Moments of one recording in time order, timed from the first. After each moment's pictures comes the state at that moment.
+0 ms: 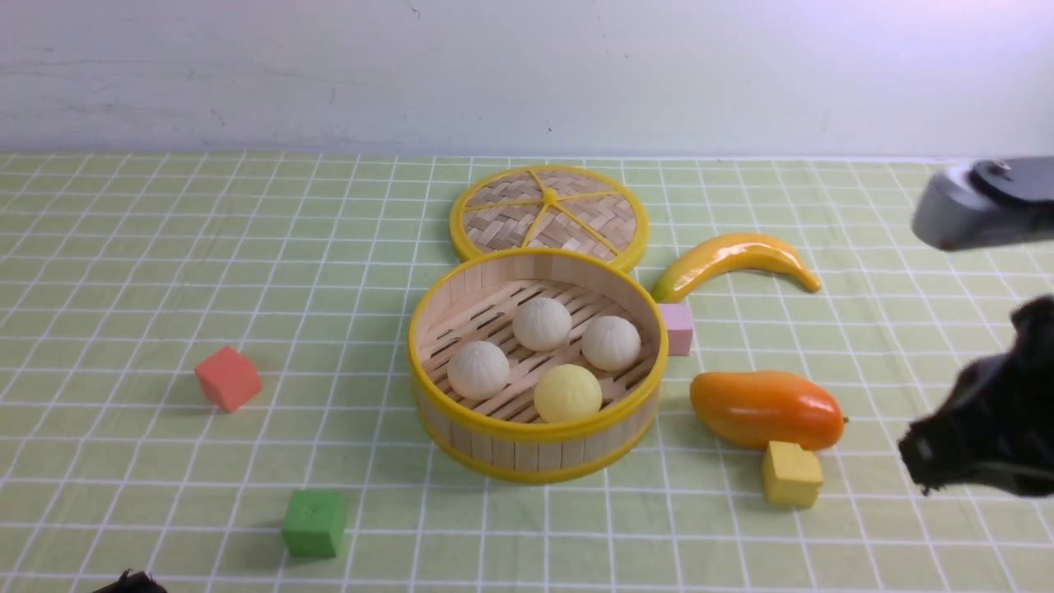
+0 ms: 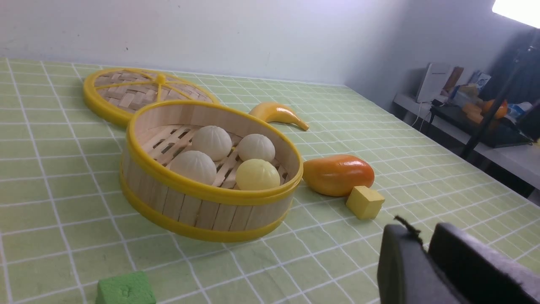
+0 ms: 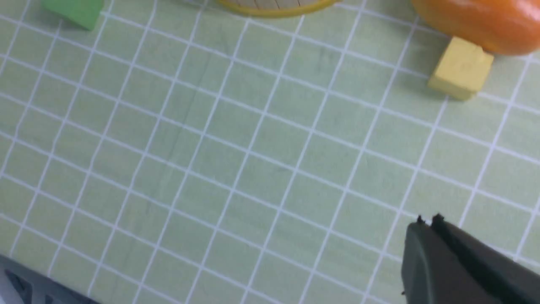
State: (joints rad) right arm 0.44 1.05 -1.04 0.19 1.11 0.07; left arm -0.56 0.10 -0.16 -0.48 0.18 0.16
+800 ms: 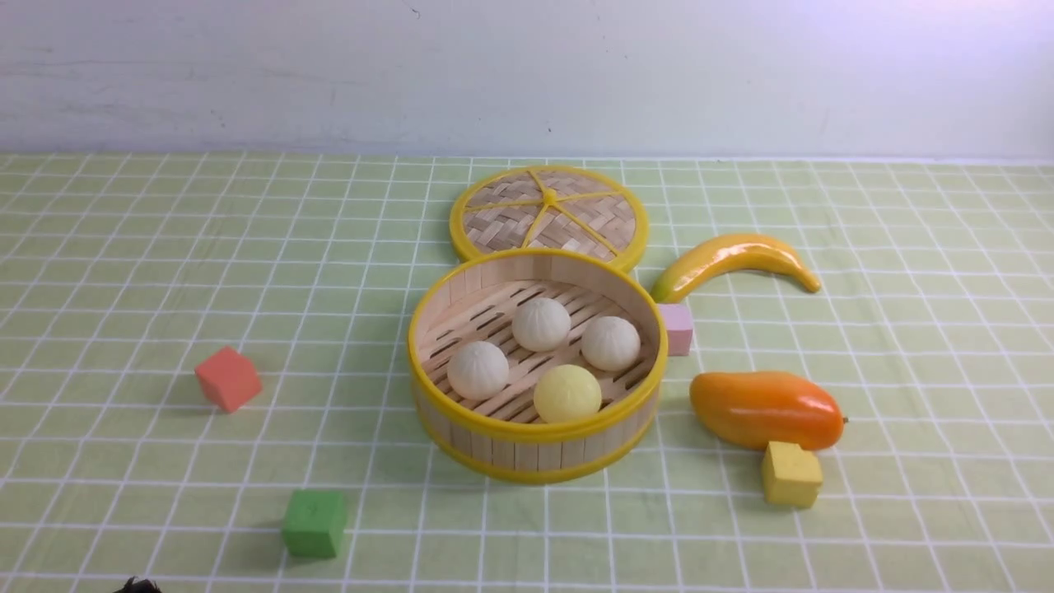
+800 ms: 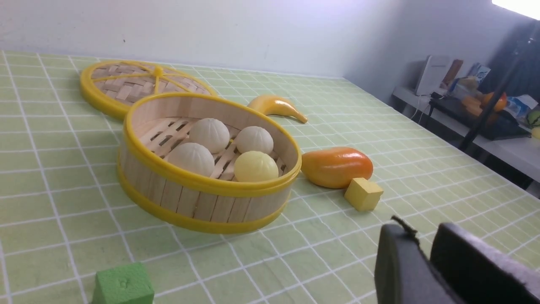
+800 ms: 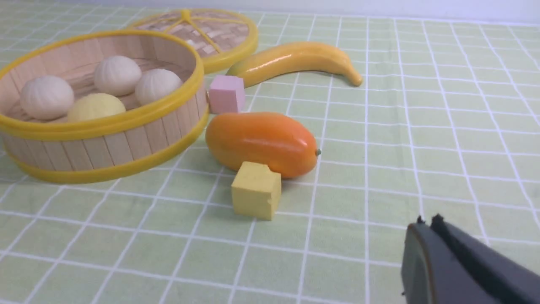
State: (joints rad) right arm 0.11 0.07 -0.01 0.14 0.25 -0.12; left arm -0.56 0.10 -0.16 -0.48 0.20 0.16
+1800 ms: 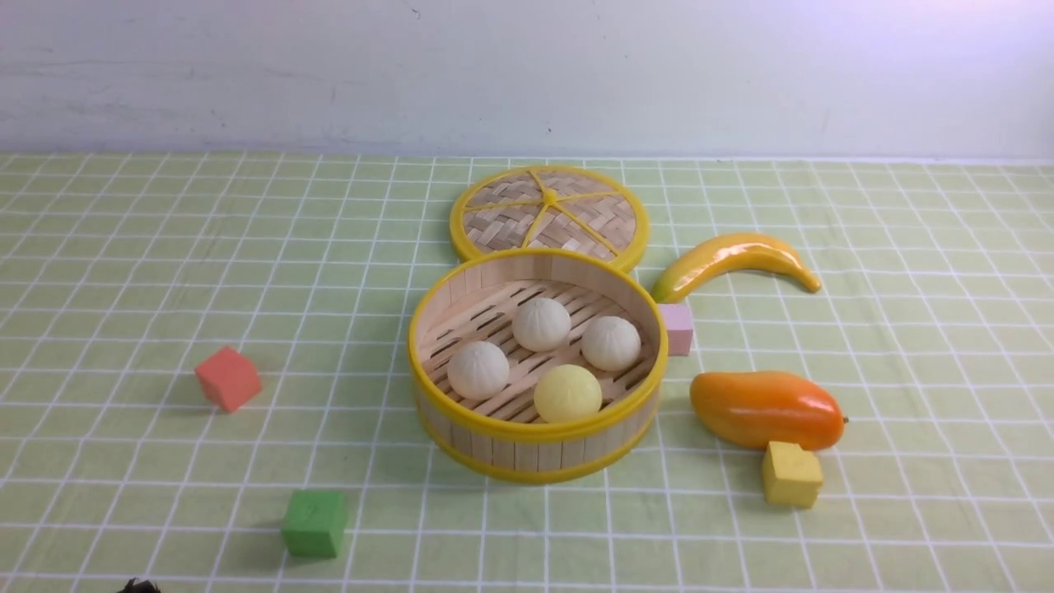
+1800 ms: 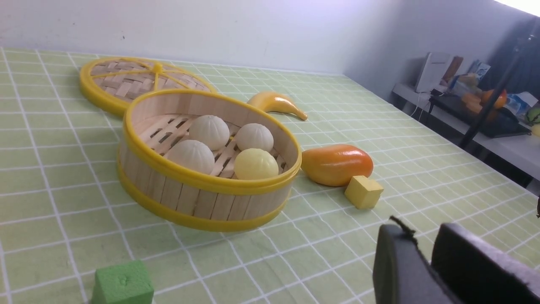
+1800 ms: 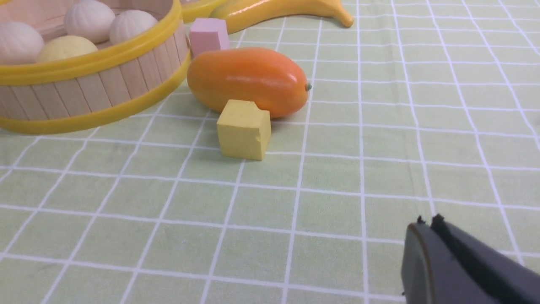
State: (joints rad) right arm 0.07 -0.01 0.02 0.15 0.39 -0.11; left arm -0.56 0.10 -0.16 -0.48 0.20 0.16
